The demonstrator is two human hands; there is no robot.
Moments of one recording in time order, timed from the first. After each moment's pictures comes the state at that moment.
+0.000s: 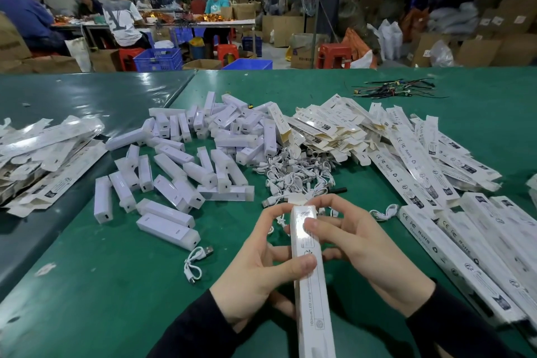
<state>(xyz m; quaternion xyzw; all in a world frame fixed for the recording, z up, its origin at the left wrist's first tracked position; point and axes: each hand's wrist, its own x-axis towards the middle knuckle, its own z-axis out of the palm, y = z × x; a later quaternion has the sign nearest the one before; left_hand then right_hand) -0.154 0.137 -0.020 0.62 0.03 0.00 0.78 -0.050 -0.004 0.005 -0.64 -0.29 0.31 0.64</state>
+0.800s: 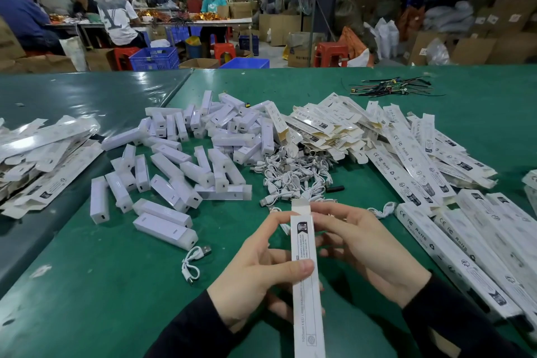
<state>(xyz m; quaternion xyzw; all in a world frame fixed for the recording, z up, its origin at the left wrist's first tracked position) -0.155 0.137 -0.016 0.61 0.03 -0.04 0.79 -0.042 -0.001 0.000 -0.62 -0.16 0.35 0.68</state>
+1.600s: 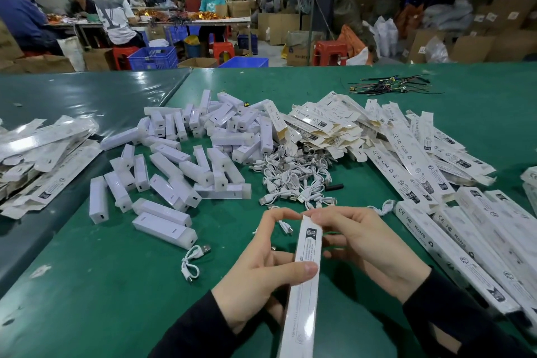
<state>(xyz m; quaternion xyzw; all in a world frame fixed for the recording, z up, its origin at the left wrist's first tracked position) -0.155 0.134 -0.018 0.63 0.03 -0.03 0.77 -0.040 -0.004 0.000 -0.65 -0.18 0.34 0.65</state>
